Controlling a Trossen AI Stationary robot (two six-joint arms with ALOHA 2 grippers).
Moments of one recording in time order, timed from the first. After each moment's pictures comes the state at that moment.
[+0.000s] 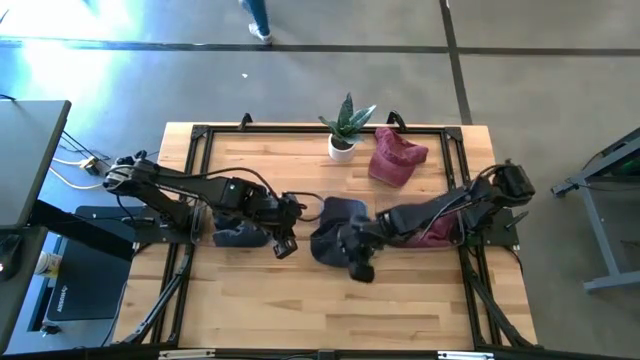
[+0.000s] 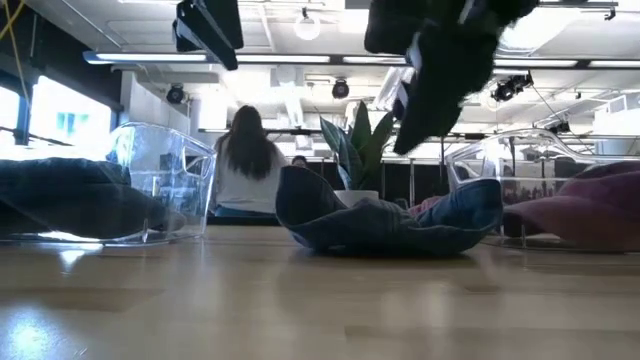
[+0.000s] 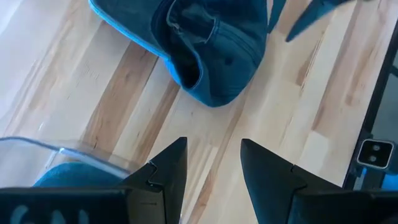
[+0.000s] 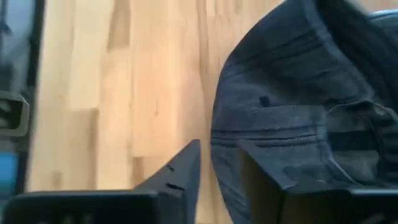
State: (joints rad) left arm -0.21 1.48 1.37 -0.93 -0.08 -0.66; right arm 0.24 1.68 1.10 -0.38 -0.06 0.40
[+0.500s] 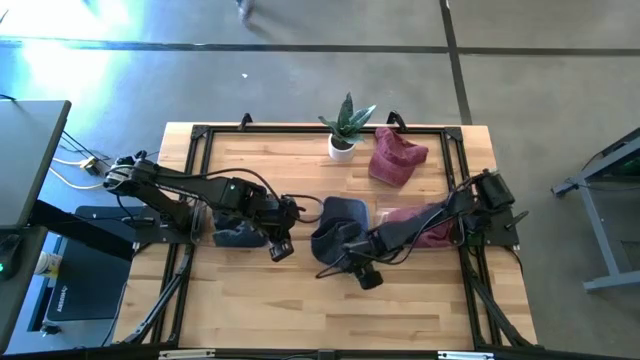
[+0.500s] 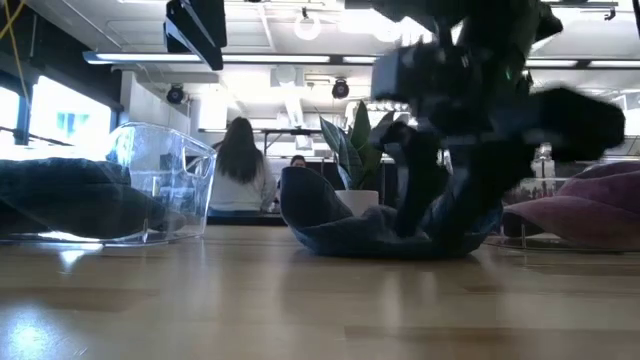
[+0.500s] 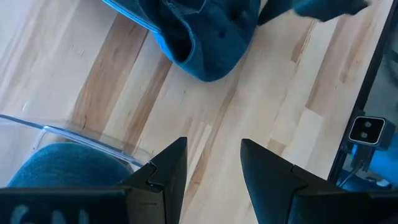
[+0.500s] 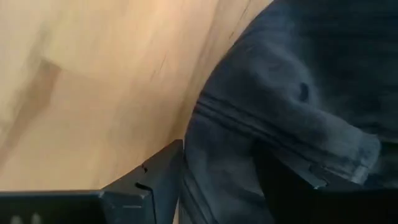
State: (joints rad) left arm -0.21 1.48 1.37 -0.97 0.00 -0.66; right arm 0.32 1.85 1.10 -0.39 0.08 -0.09
